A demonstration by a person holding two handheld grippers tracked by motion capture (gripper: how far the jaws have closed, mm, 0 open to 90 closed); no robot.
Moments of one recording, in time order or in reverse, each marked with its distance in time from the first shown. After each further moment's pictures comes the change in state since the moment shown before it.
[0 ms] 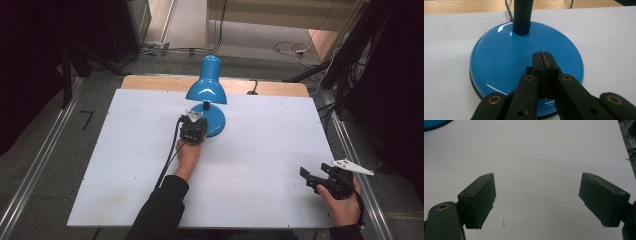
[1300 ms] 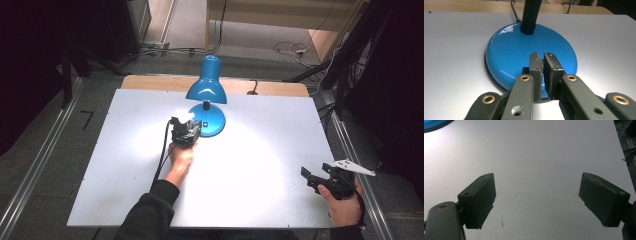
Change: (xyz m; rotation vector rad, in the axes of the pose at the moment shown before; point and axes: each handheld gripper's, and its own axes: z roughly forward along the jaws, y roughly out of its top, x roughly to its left) left arm 0.015 0.002 -0.033 -0.004 -0.036 -0.057; right arm -0.001 0.000 -0.002 -0.008 -0.009 0.002
